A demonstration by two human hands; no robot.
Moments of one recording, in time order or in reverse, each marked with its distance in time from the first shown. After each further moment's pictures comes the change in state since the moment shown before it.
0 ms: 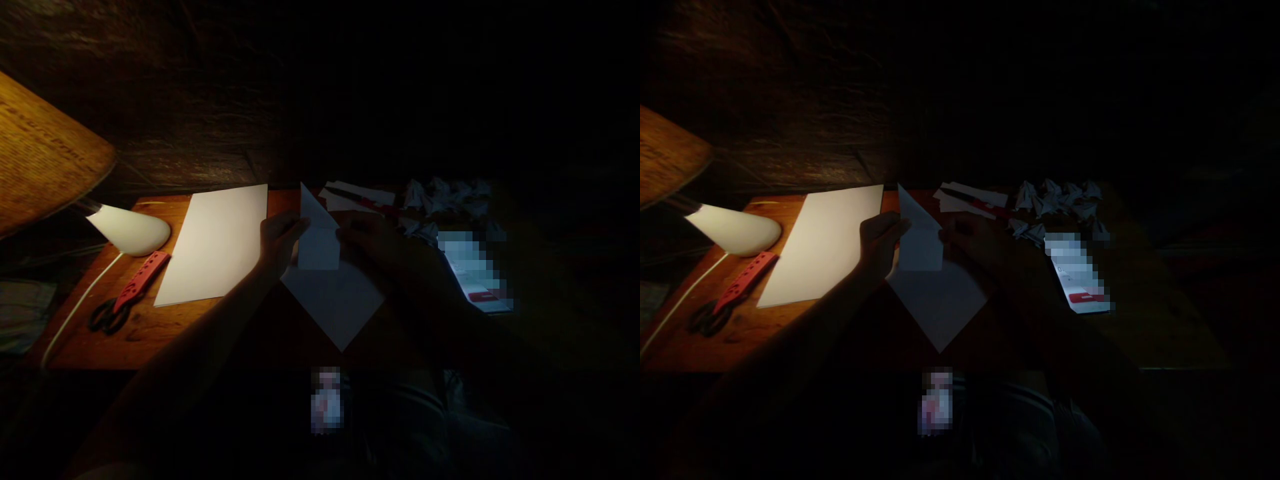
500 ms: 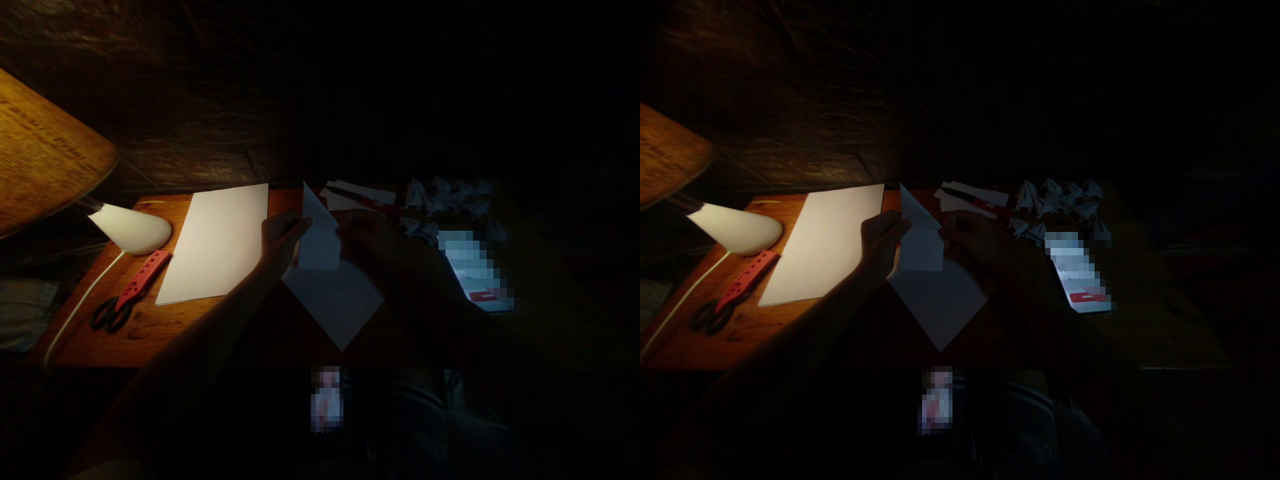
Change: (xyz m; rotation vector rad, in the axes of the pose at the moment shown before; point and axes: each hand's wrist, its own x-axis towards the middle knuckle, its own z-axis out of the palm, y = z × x) left_hand -0.001 0.000 0.001 0.004 0.011 0.005; right_hand 0.002 0.000 0.003 0.092 0.028 0.066
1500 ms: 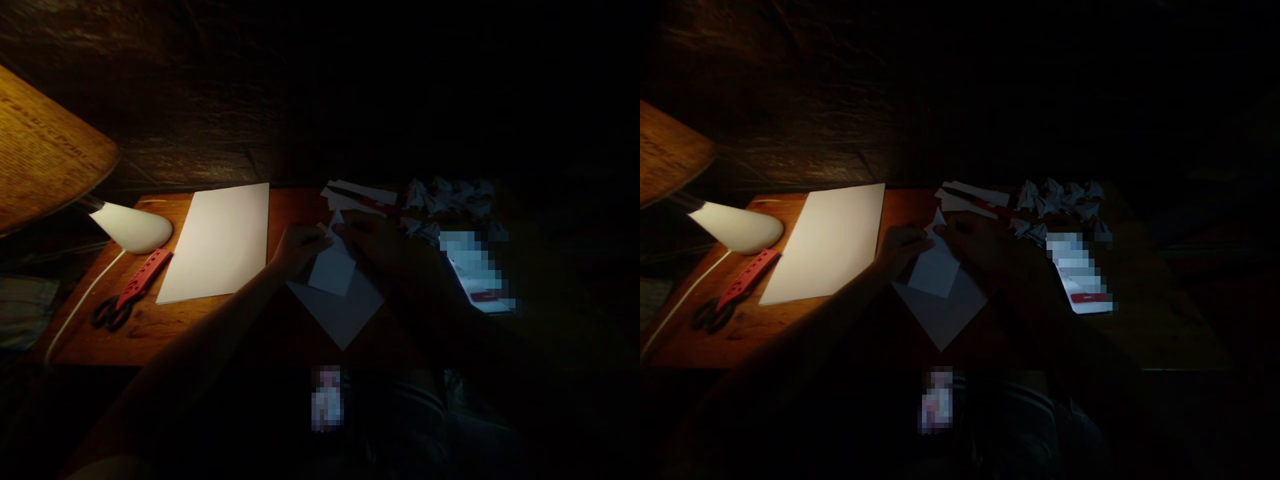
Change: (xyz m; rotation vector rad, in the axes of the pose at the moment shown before) left_hand -0.004 0.000 0.010 0.020 -0.408 -0.102; right_hand -0.007 -0.004 0.004 -0.097 0.008 -0.029
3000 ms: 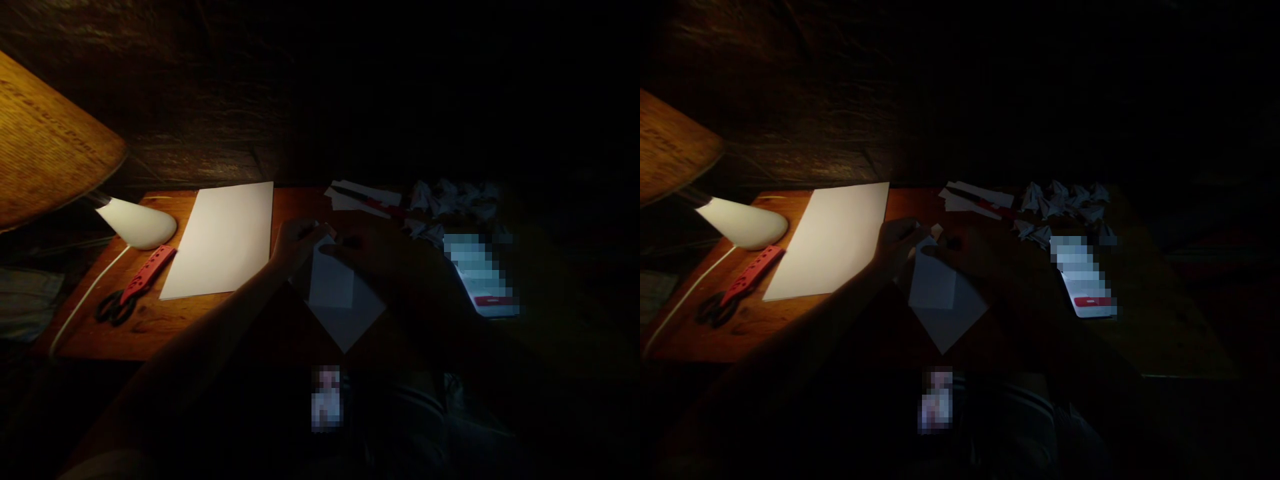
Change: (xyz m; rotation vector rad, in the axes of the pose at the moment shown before) left_hand 0.002 0.001 -0.002 0.000 0.218 0.063; right_hand -0.008 -0.009 0.008 -0.371 -0.182 0.027
